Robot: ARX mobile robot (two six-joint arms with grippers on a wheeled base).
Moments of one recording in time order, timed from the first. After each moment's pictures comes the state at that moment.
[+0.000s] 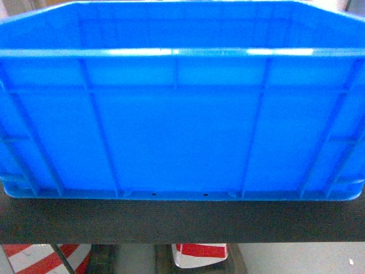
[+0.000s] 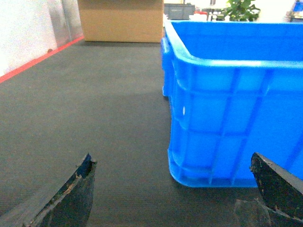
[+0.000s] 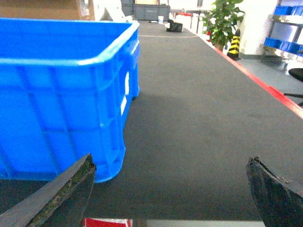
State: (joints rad) left arm 0.00 0.01 0.02 0.00 0.00 0.00; right arm 0.00 0.00 0.01 0.00 0.00 0.00
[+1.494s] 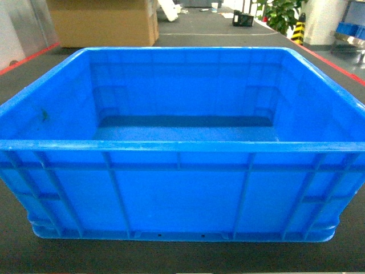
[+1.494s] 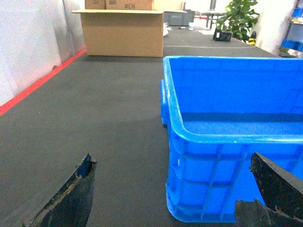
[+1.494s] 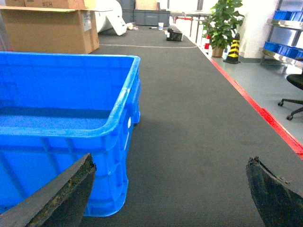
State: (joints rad) left arm 0.00 0.01 0.02 0.00 0.00 0.00; right arm 0.00 0.00 0.01 -0.01 0.00 0.00
